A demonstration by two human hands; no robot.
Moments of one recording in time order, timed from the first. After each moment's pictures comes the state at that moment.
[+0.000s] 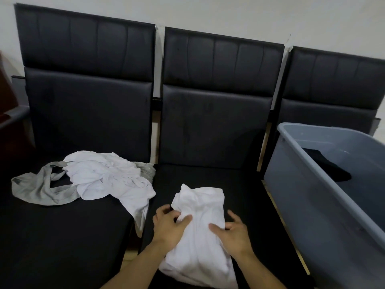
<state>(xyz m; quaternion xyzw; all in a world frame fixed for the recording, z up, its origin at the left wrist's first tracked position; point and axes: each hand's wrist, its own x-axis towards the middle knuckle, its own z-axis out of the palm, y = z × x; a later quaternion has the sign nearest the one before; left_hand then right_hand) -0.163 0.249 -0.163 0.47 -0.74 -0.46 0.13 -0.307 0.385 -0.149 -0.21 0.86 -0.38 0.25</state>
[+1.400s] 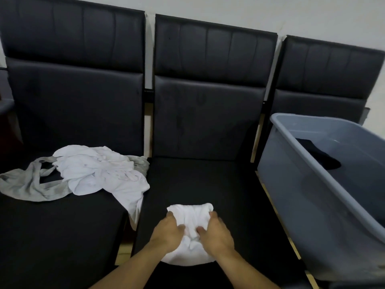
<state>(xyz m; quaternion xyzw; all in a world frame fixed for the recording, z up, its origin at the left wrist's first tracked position) -0.159 0.268 -0.157 0.48 -0.79 -0.39 -0.04 -0.267 0.371 -0.149 -0.27 0.92 -0.18 0.23</state>
